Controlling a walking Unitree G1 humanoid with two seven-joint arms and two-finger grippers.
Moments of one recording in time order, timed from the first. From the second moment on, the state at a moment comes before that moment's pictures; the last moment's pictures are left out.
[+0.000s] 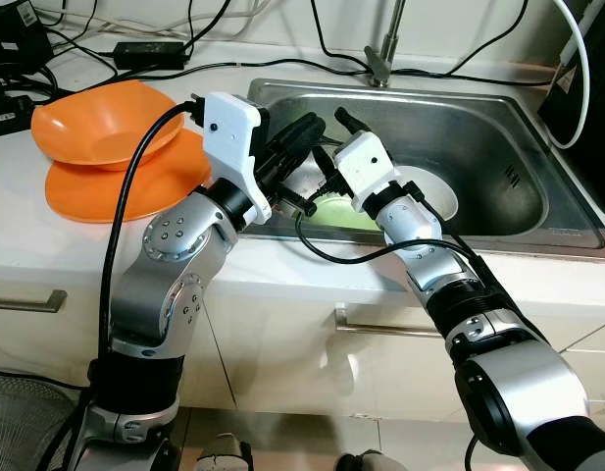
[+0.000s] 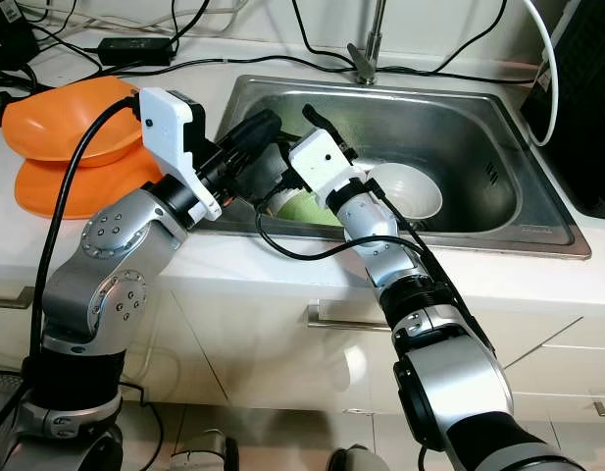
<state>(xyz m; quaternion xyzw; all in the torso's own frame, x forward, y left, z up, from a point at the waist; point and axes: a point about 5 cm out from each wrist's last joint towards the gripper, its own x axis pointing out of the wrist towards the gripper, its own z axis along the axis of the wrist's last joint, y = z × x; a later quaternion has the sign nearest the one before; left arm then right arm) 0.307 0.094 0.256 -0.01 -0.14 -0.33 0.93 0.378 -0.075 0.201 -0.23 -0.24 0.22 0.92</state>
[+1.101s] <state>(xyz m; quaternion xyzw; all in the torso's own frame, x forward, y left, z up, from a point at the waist) 0.308 0.091 0.263 -0.01 -0.15 -0.33 0.93 0.376 -0.066 0.195 -0.24 -0.23 0.25 0.91</state>
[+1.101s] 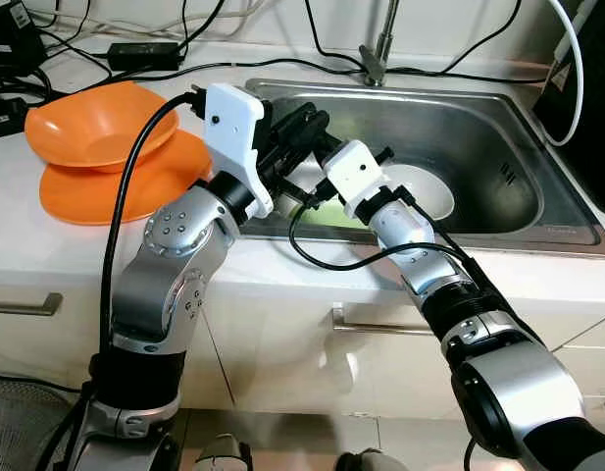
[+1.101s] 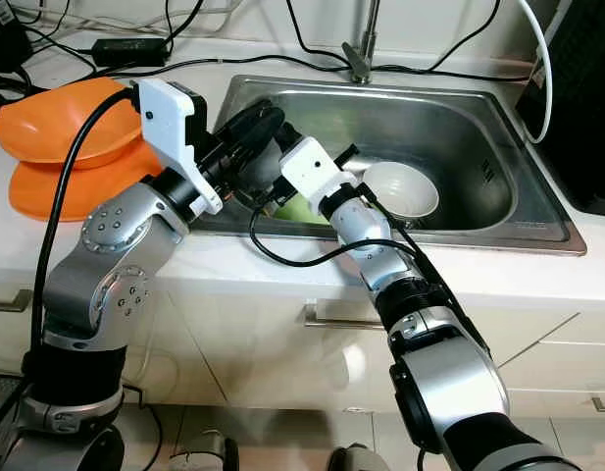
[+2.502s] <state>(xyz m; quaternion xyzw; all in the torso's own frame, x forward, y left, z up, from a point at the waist) 0.306 0.117 0.229 0.04 -0.07 -0.27 0.96 0.418 -0.110 0.228 -0.12 -0.08 0.09 0.99</state>
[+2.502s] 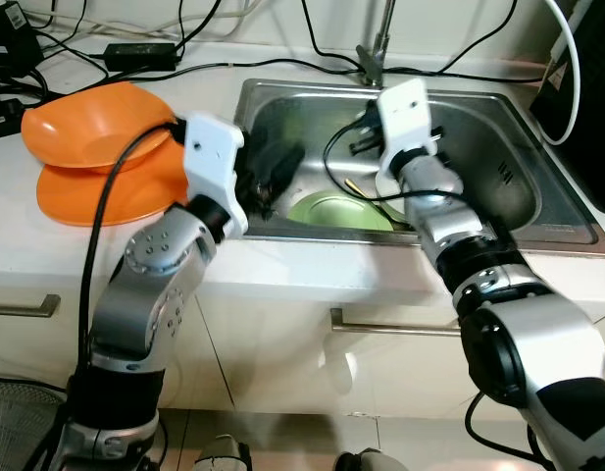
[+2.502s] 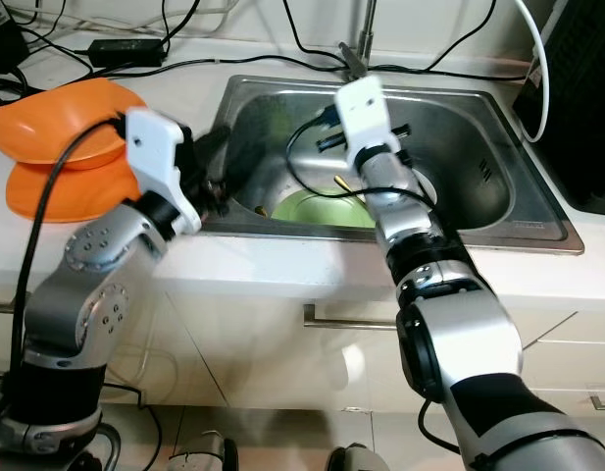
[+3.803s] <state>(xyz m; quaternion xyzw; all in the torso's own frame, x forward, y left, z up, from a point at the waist) 0.288 0.115 0.185 0.10 0.08 -0.32 0.94 0.409 -0.107 0.166 0.00 0.13 0.11 0.99</state>
